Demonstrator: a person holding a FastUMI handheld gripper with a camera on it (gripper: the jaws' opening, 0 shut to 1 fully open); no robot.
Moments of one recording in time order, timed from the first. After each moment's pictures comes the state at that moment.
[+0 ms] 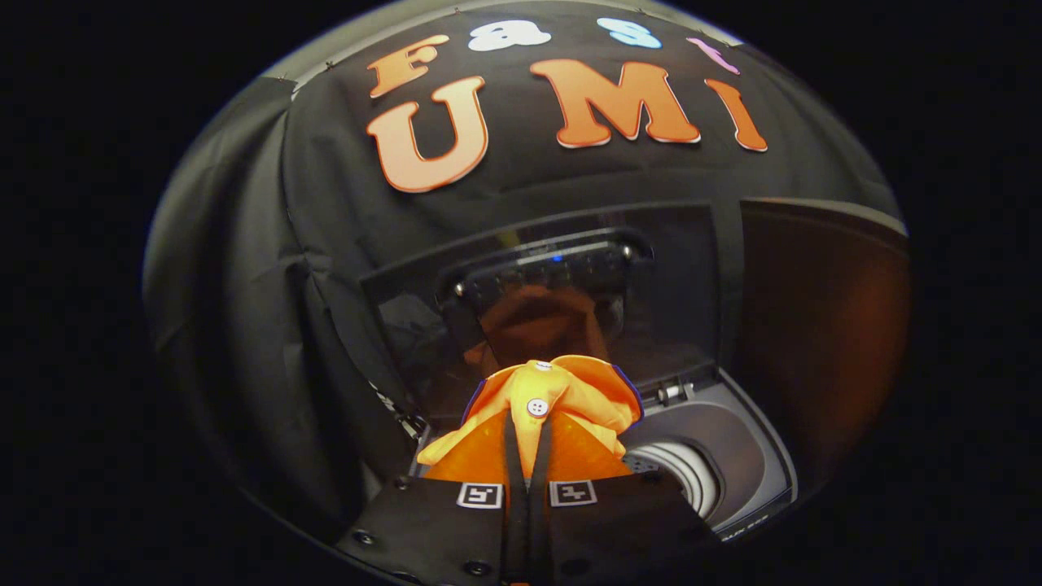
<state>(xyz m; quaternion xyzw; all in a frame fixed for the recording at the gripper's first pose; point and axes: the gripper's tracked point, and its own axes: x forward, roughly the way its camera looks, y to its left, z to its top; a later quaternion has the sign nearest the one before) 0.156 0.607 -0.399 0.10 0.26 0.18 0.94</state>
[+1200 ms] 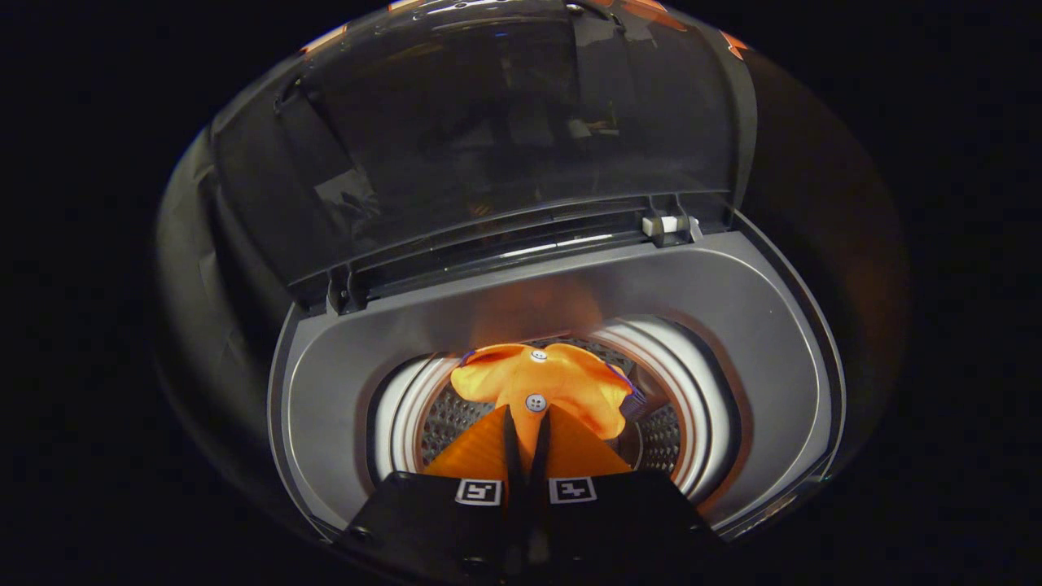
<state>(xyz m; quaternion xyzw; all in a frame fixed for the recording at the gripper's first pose) 0.149 0.585 -0.543 0.05 0.49 0.13 0.86</state>
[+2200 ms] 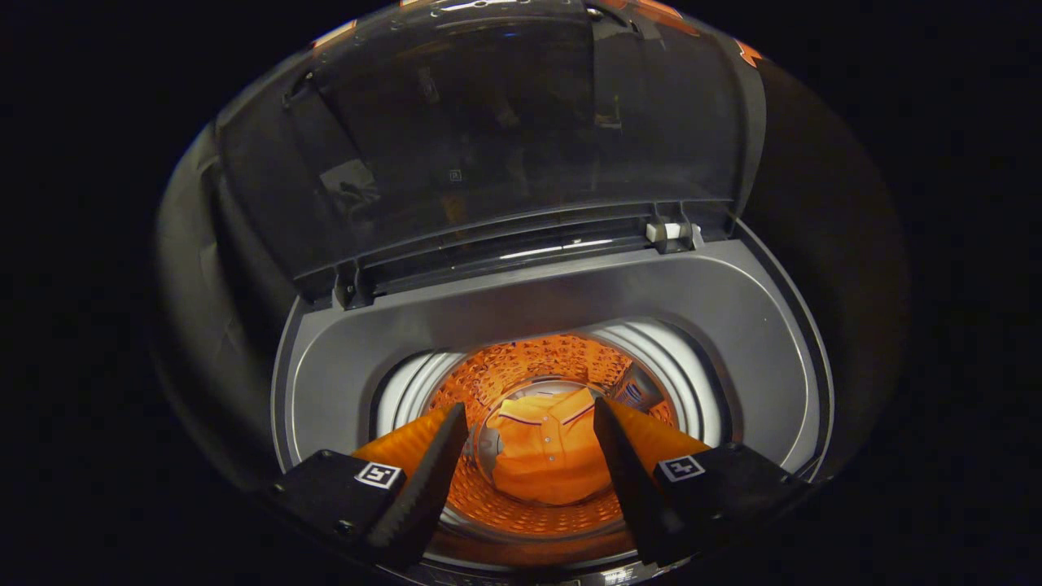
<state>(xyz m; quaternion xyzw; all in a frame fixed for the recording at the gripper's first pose) 0.142 0.585 -0.533 0.03 0.49 0.13 0.86</state>
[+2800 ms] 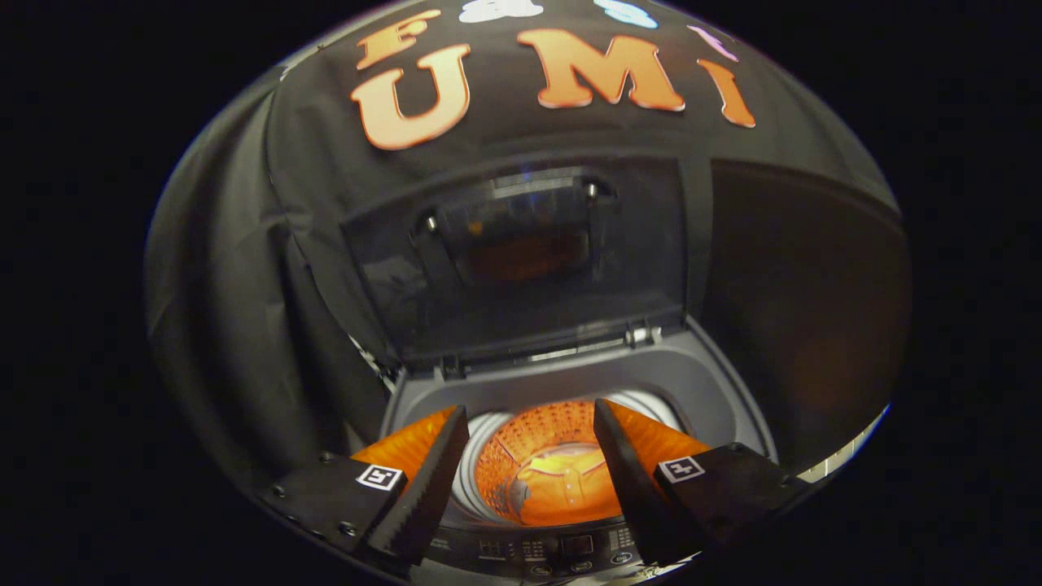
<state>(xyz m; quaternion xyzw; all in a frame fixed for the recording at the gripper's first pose) 0.119 0.572 -0.374 0.08 0.28 0.16 0.94</state>
